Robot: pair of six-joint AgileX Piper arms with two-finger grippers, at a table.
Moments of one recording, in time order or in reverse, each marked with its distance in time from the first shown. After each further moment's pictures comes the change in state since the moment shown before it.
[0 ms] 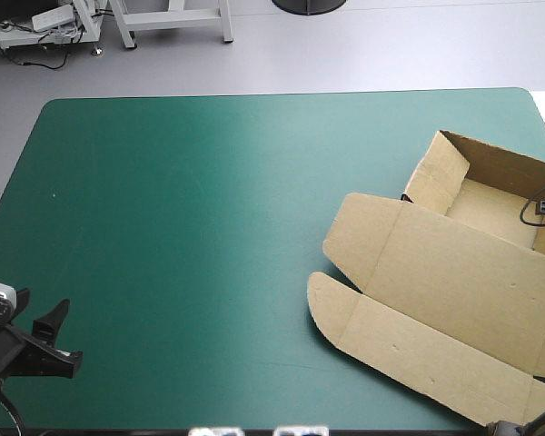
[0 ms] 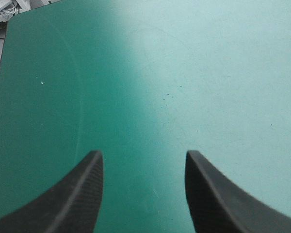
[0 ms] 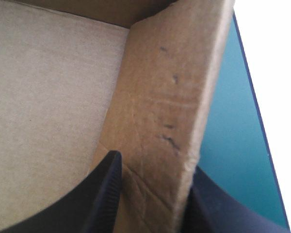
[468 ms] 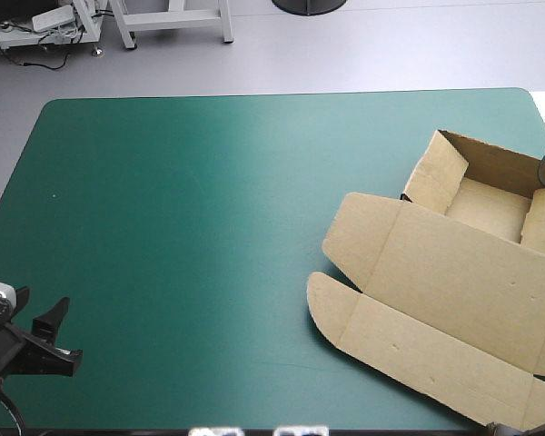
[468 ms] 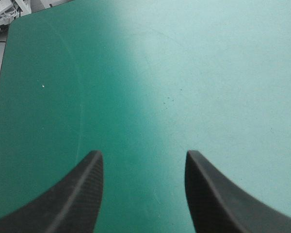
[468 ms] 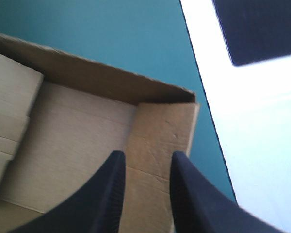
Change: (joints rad) left arm 0.000 0.000 0.000 0.000 -0.014 0.000; right arm 0.000 -0.150 -0.356 0.088 0.270 0.005
